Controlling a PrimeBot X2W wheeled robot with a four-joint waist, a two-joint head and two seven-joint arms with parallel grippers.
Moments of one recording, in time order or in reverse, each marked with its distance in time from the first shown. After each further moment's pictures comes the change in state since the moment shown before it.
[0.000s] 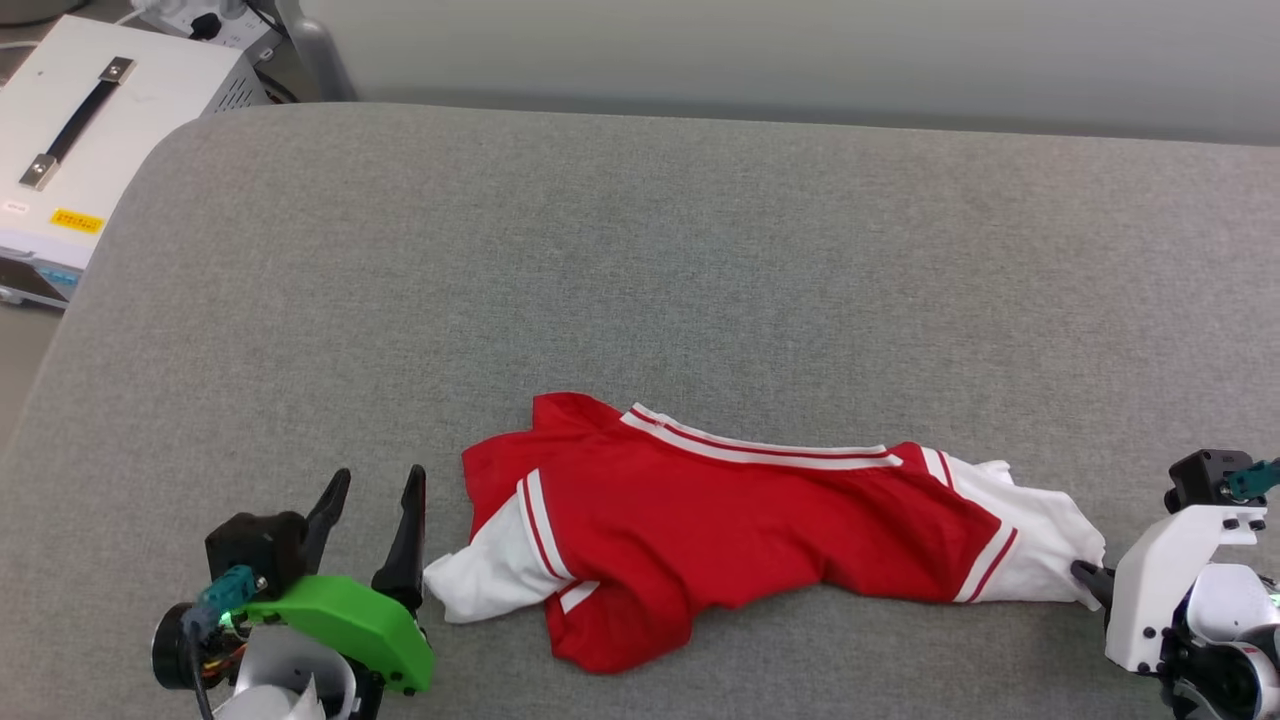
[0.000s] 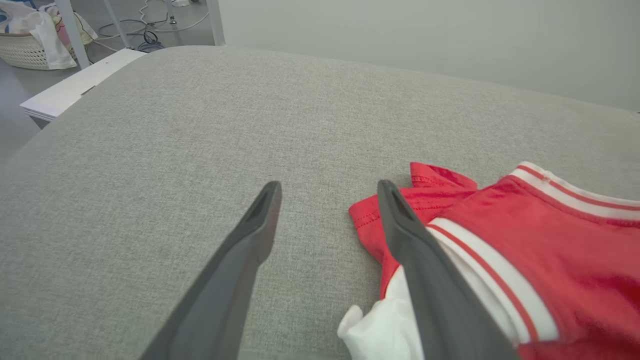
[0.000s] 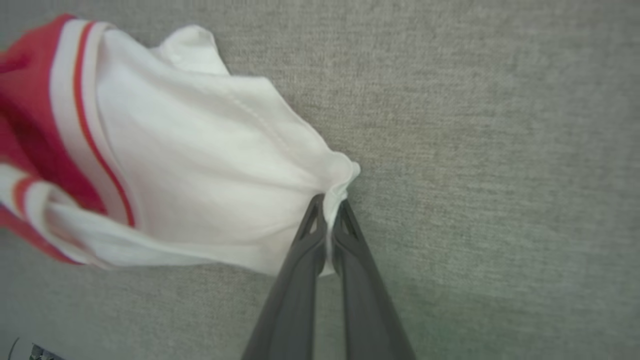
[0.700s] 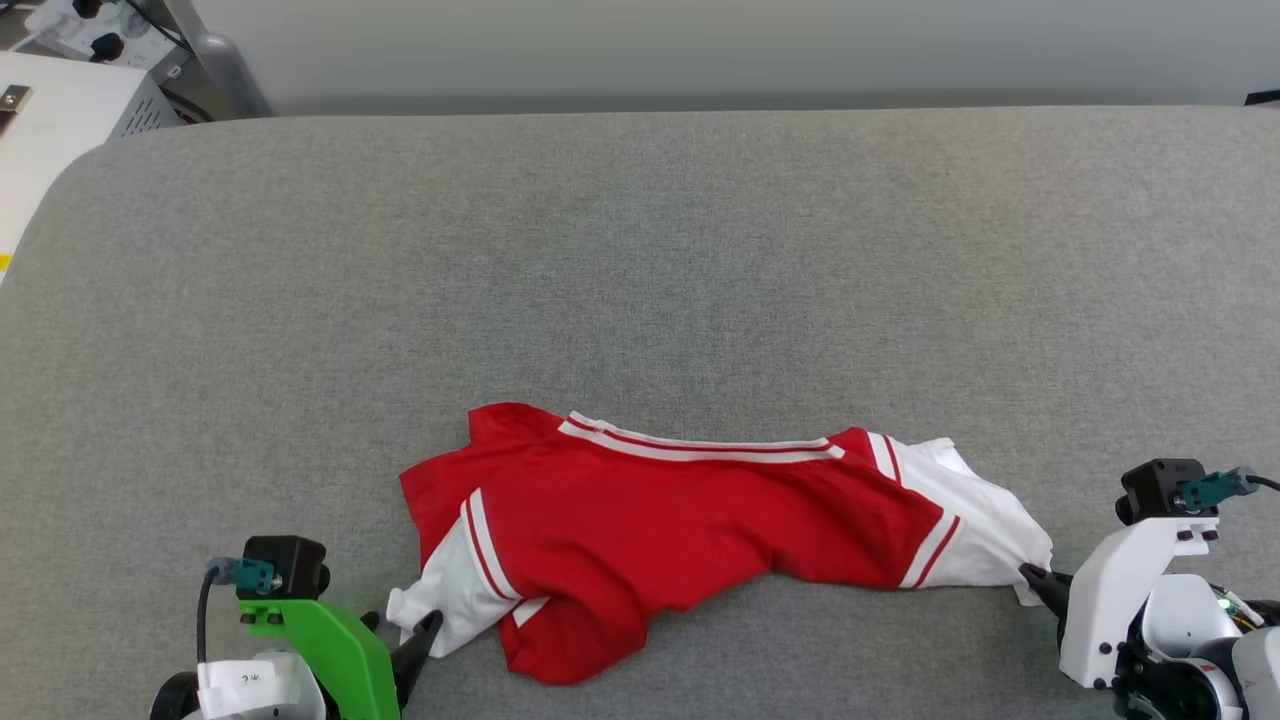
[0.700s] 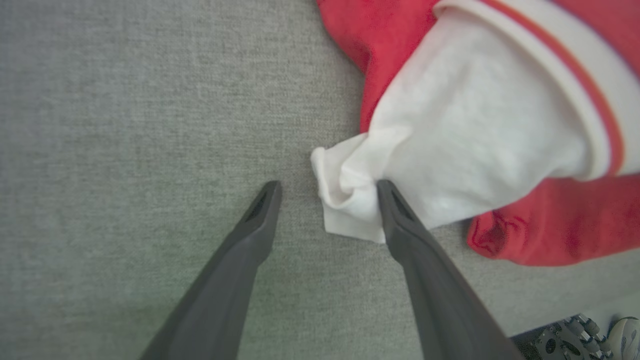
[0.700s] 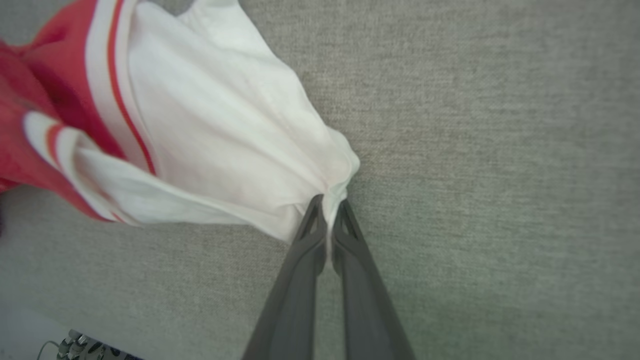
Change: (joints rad) left arm 0.028 0.123 -0.048 0.032 -0.234 -0.079 0.522; right arm 0.052 0.073 -0.029 -0.156 -0.031 0.000 -0.001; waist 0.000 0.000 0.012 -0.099
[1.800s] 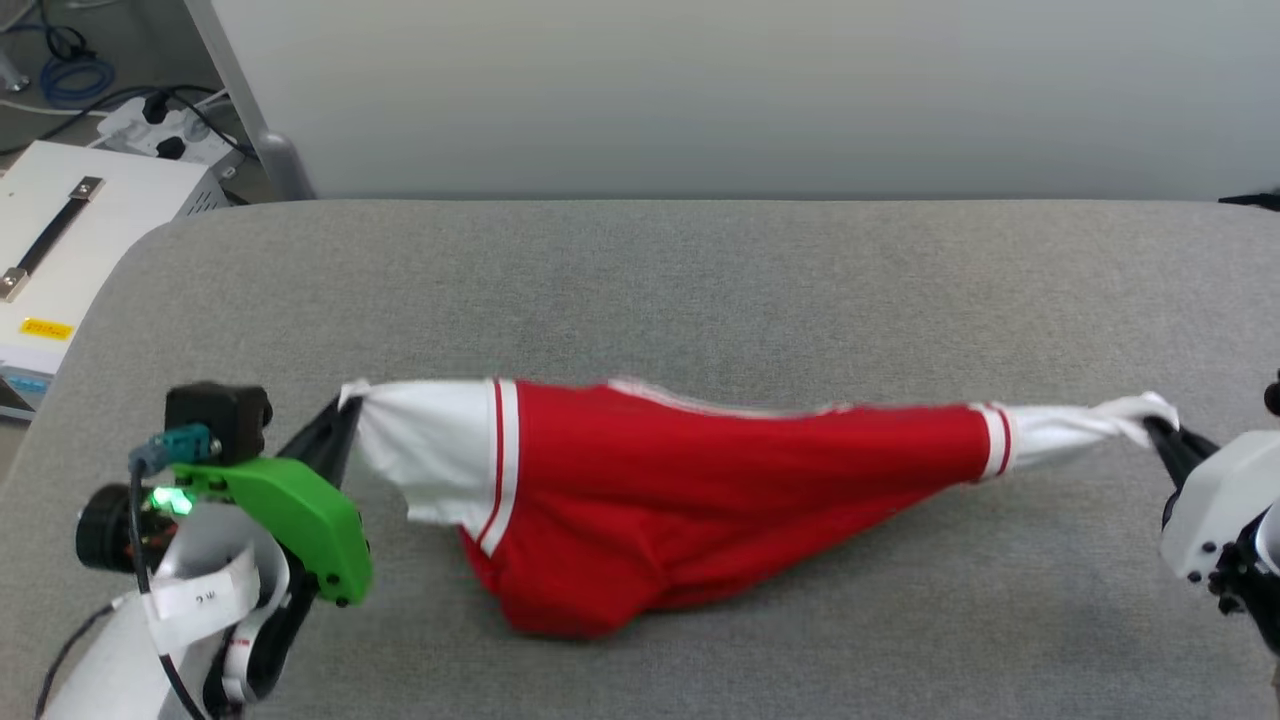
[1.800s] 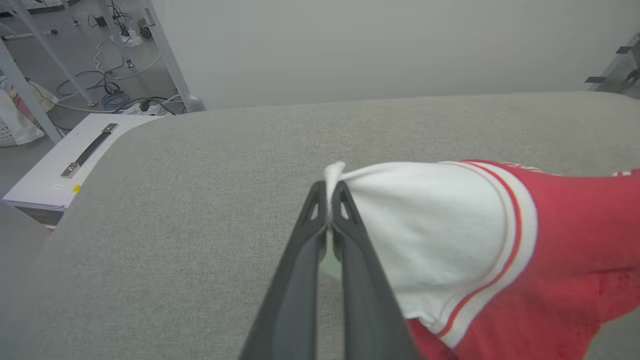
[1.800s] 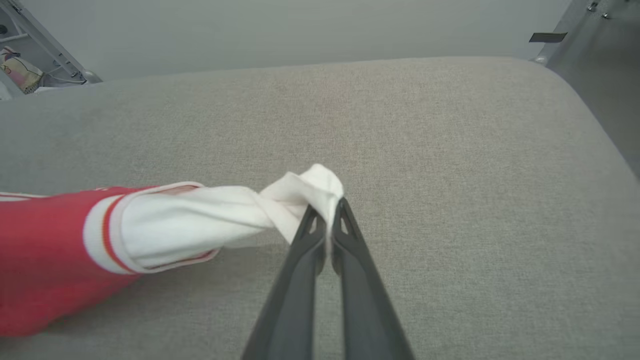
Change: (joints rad) left arm -0.166 0.053 0.028 -0.126 0.153 0.055 -0.170; right arm -0.081 -0.039 -0.144 -0.066 -0.098 0.001 -0.194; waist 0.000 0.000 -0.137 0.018
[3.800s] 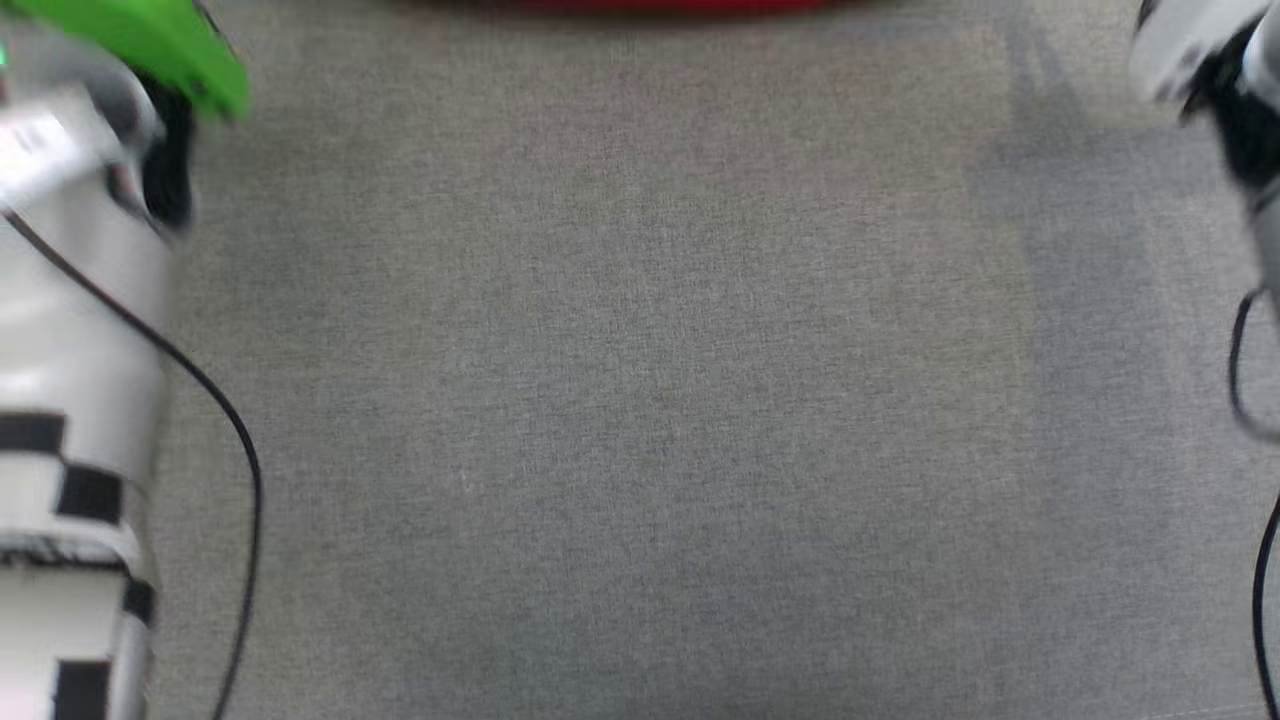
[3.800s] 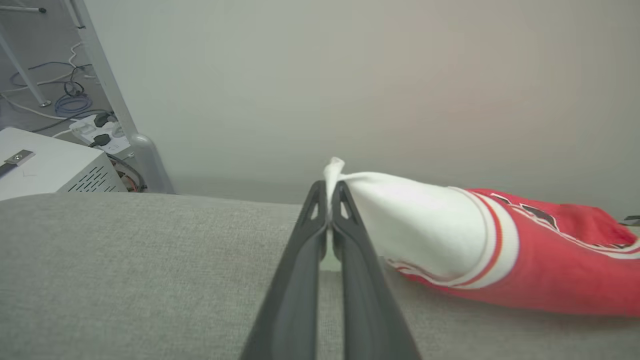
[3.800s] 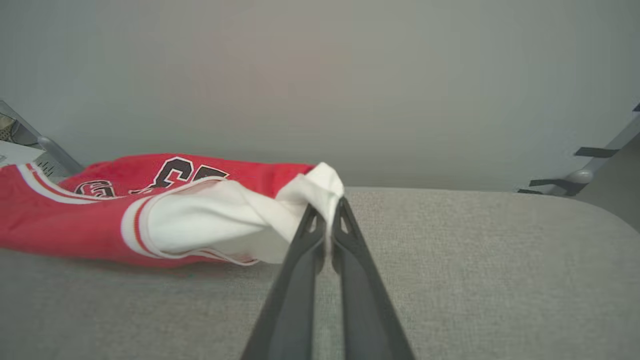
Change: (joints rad) left arm -1.007 -0.179 0.036 1.061 0.003 -0.225 -0.449; right arm -0.996 -0.043 0.469 0.742 0.168 0.000 -0.473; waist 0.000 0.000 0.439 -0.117
